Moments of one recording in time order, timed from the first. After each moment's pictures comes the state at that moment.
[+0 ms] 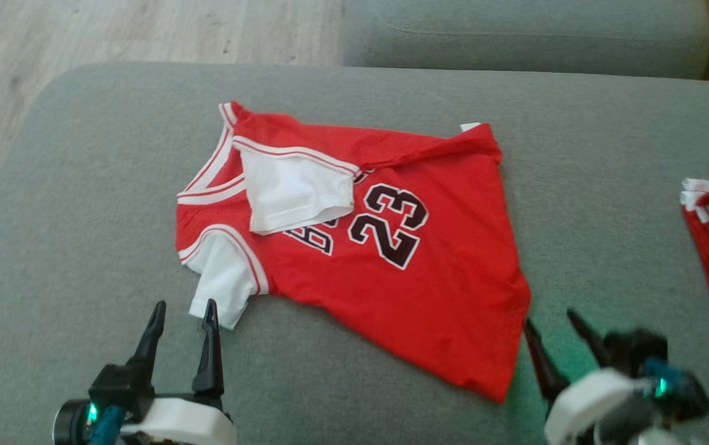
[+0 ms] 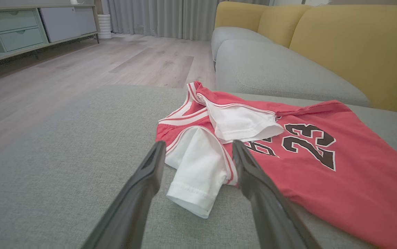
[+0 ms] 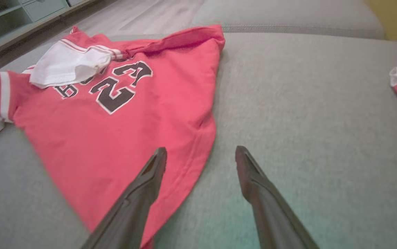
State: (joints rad) left arm -0.05 0.47 -0.66 0.00 -0.69 0.44 -0.20; right arm 0.14 -0.07 0.11 0.12 0.13 0.12 0.11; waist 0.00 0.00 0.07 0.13
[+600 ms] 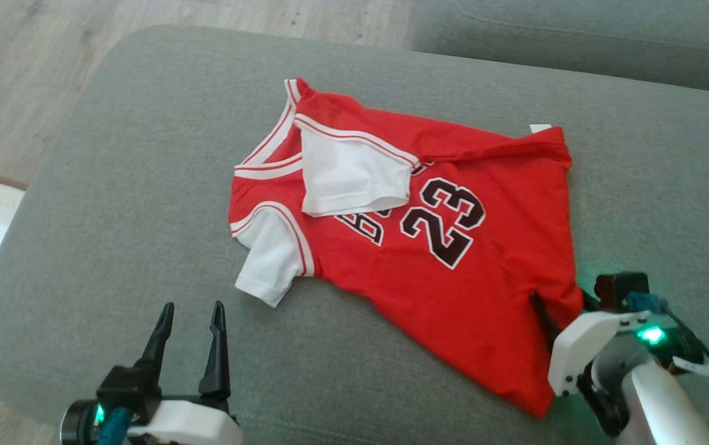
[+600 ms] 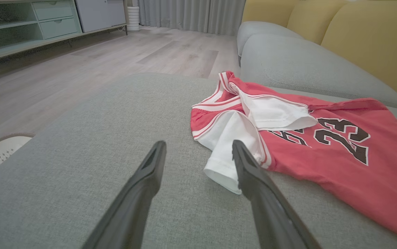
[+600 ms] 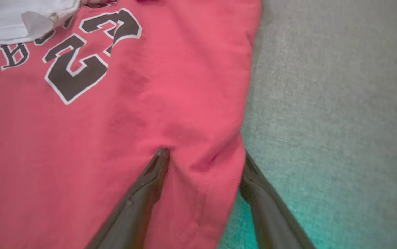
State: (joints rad) left arm -0.06 0.46 -0.68 0.01 -0.69 0.43 -0.21; right arm -0.17 -0.11 0.09 0.51 0.12 0.12 0.20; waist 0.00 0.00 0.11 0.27
